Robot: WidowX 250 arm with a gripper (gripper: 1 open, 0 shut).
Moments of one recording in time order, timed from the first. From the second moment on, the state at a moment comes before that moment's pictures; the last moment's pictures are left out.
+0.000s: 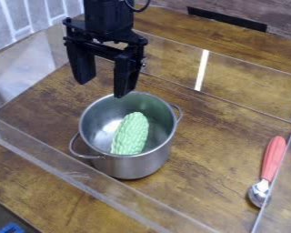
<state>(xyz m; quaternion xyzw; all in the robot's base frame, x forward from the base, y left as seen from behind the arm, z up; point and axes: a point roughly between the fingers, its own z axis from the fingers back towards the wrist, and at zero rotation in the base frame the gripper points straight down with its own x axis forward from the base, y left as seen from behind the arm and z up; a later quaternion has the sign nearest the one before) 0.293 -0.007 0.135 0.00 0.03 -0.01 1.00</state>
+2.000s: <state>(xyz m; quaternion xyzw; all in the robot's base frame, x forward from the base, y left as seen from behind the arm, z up) 0.299 -0.021 0.034 0.01 -0.01 -0.07 1.00</state>
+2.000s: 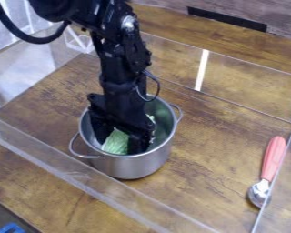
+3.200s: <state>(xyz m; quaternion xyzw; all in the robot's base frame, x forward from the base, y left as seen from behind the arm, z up) 0.294 -0.022 0.034 0.00 0.01 -0.06 1.00</state>
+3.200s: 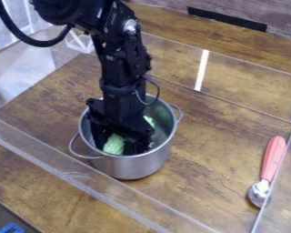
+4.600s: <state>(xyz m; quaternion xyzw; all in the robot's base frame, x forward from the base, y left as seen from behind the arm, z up) 0.317 -0.039 0.091 0.00 -0.02 -0.06 1.00</state>
